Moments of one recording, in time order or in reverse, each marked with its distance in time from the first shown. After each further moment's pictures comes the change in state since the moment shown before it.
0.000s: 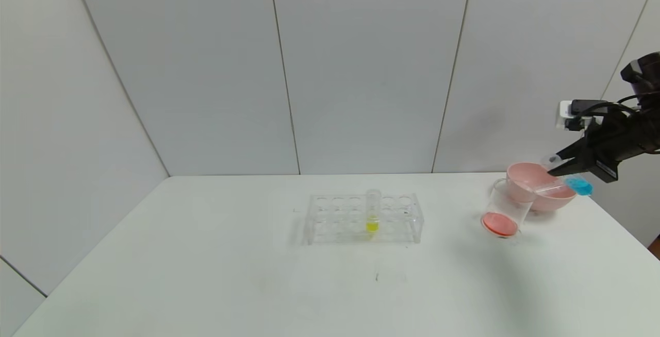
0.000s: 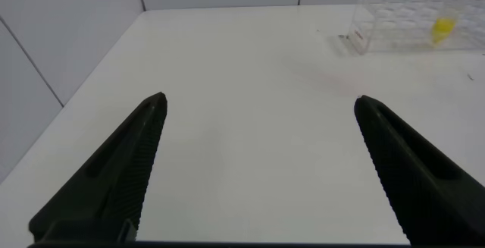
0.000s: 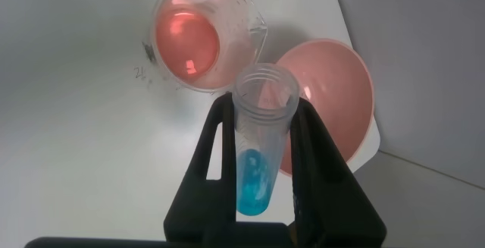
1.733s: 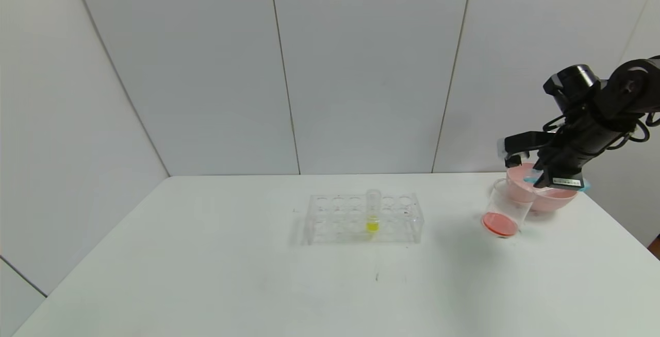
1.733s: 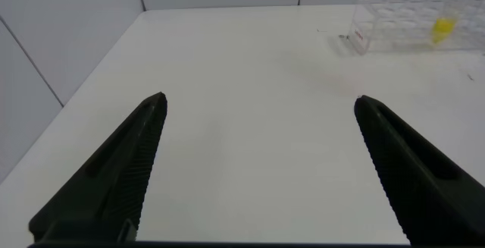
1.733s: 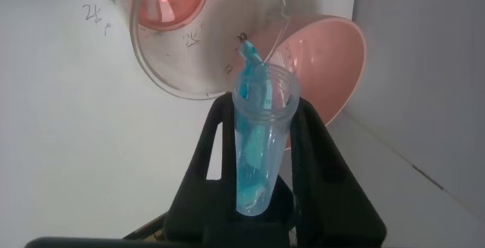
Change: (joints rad) left arm 0.000 0.000 0.000 0.000 0.000 0.000; right arm 0.218 0.069 -0.012 -0.015 -0.542 -0.091
